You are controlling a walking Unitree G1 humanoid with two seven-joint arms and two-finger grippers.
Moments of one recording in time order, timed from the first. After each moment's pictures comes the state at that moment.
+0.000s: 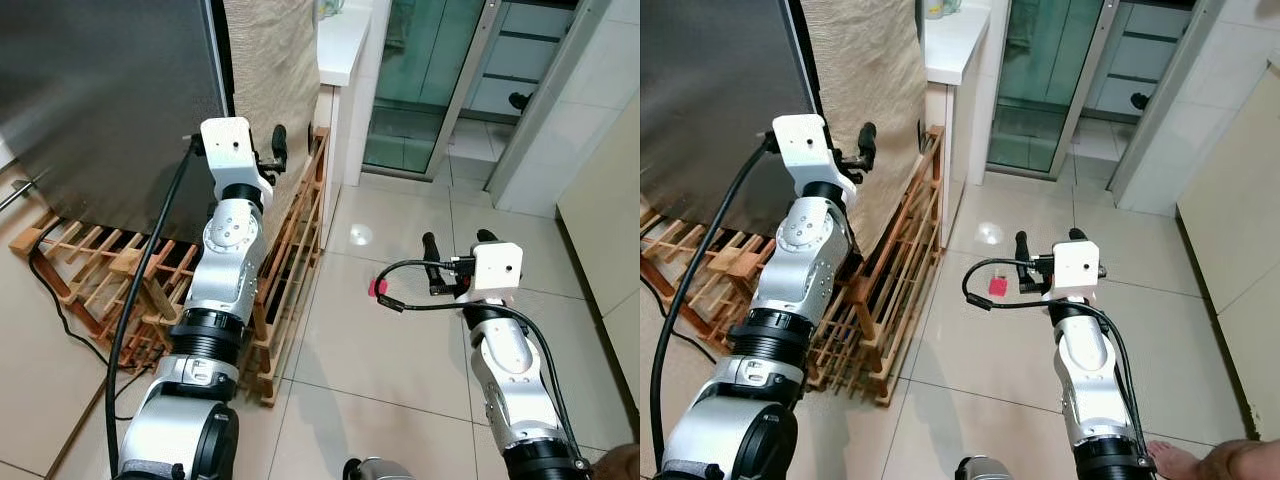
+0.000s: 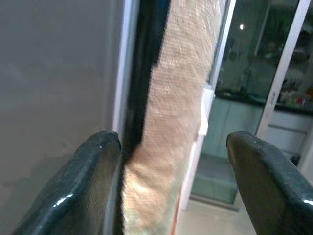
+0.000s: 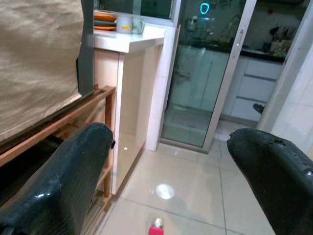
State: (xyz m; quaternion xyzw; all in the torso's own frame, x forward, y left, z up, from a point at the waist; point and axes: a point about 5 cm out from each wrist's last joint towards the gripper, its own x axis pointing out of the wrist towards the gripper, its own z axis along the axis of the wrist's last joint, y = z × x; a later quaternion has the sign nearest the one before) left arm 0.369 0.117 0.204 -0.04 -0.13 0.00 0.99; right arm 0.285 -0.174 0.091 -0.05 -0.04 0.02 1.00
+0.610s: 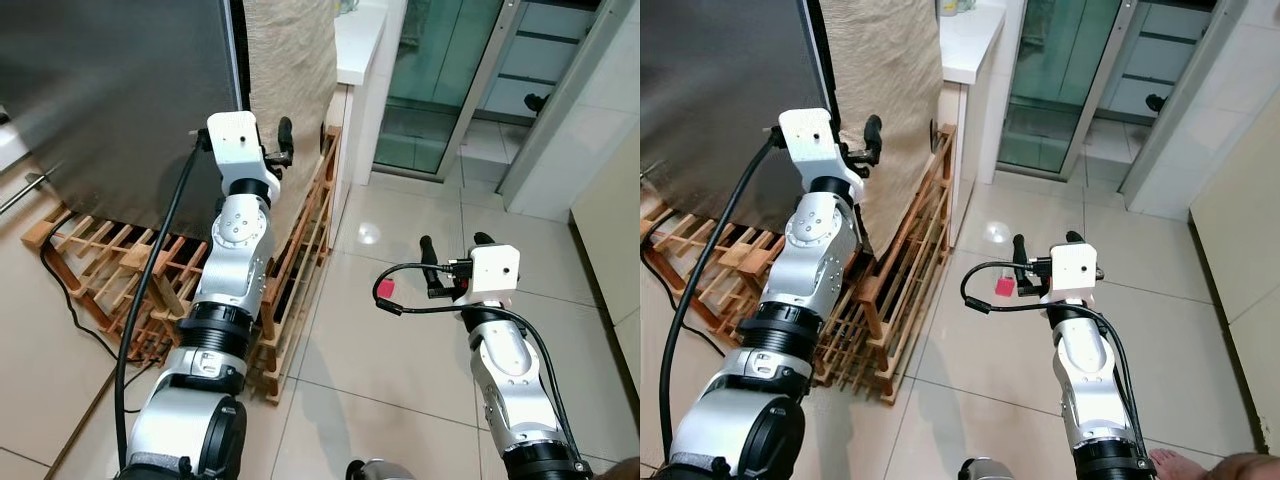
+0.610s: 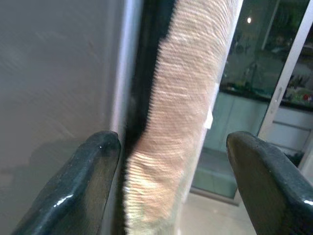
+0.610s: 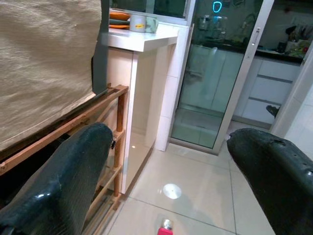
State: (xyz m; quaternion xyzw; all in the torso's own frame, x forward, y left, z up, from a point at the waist) left arm 0.378 0.097 0.199 -0.06 -0.11 -0.01 0.99; right arm 0.285 -0.172 0.091 -0.05 -0.04 0.03 1.00
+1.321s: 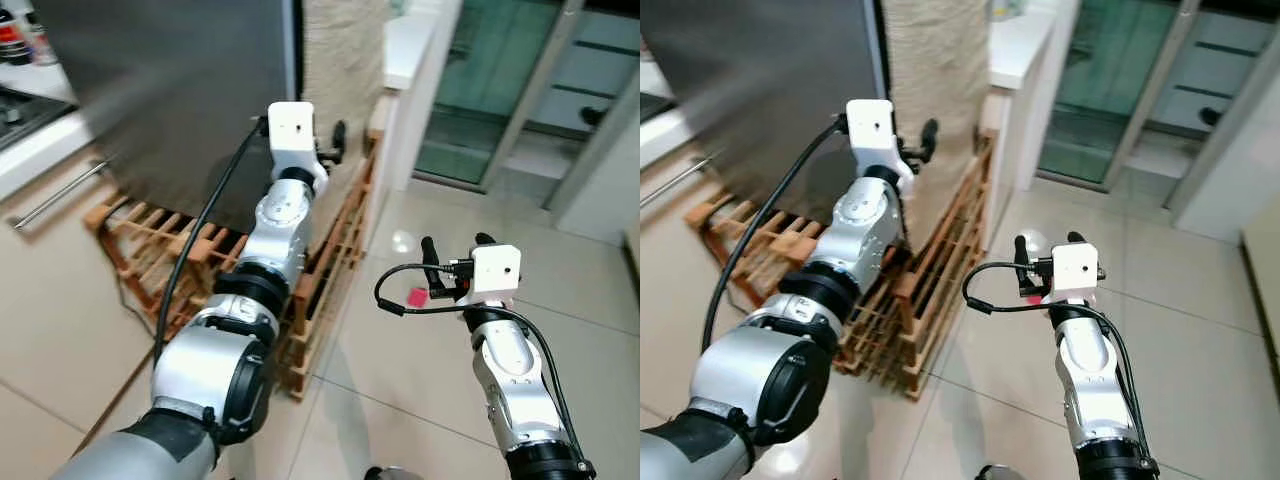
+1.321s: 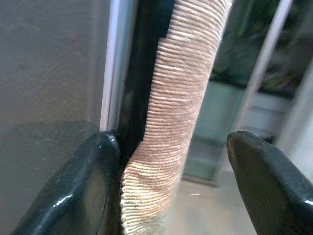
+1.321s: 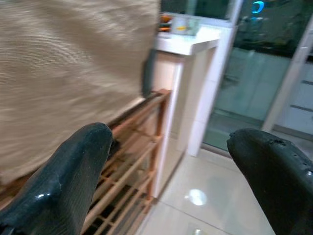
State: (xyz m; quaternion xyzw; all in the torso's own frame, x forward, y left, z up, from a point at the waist) left arm 0.391 0.031 0.202 -0.11 -0.07 -0.16 0.98; right arm 0.285 -0.175 0.091 -0.05 -0.03 0.03 1.00
